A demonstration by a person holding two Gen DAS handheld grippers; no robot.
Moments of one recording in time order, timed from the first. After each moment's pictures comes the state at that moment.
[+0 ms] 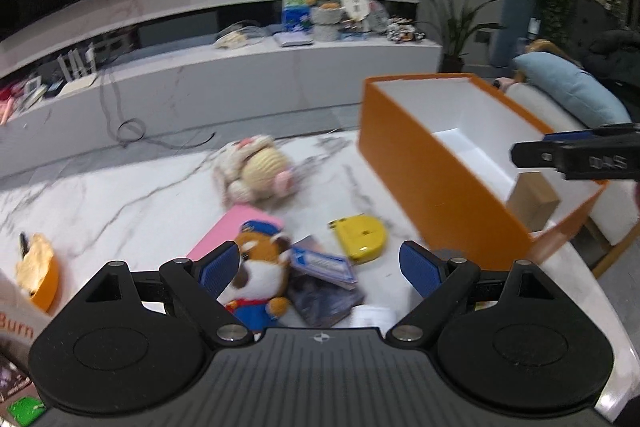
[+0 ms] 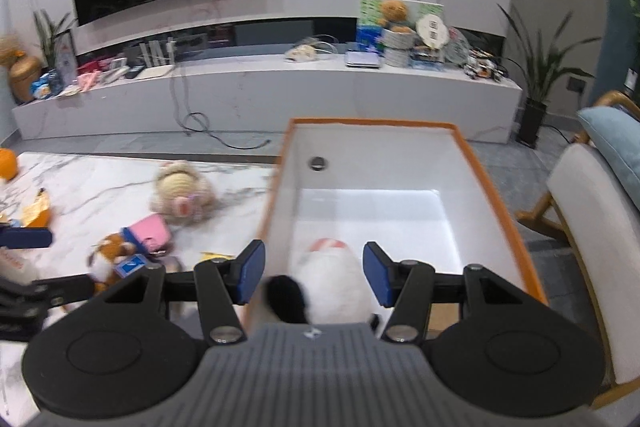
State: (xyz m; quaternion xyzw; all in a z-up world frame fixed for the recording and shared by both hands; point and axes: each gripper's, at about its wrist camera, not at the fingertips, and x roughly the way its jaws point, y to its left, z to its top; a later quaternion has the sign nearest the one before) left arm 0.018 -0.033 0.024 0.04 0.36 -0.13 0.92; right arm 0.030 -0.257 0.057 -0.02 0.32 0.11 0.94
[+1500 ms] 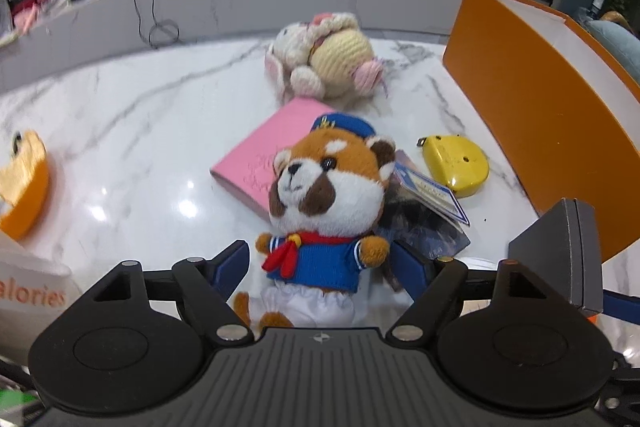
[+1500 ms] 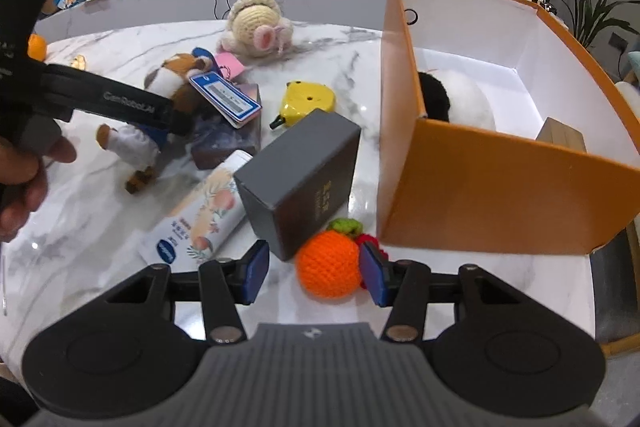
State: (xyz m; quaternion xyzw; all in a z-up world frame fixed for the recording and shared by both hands) left arm 0.059 0.009 -0.045 0.00 0.48 -0.07 0.88; right arm -0.028 -0.192 -0.036 -0.07 0.44 0.15 0.88
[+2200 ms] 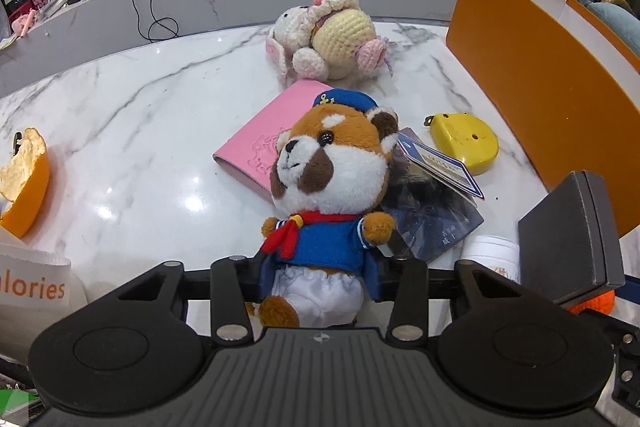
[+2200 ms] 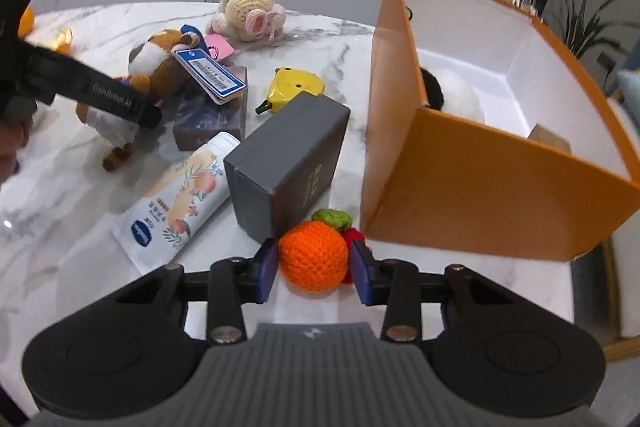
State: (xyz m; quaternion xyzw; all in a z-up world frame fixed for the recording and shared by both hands) left arm 0.055 0.007 -0.052 0.03 0.48 -0.06 0.87; right arm -0.030 -0.190 -0.041 -0.10 0.44 0.13 0.88
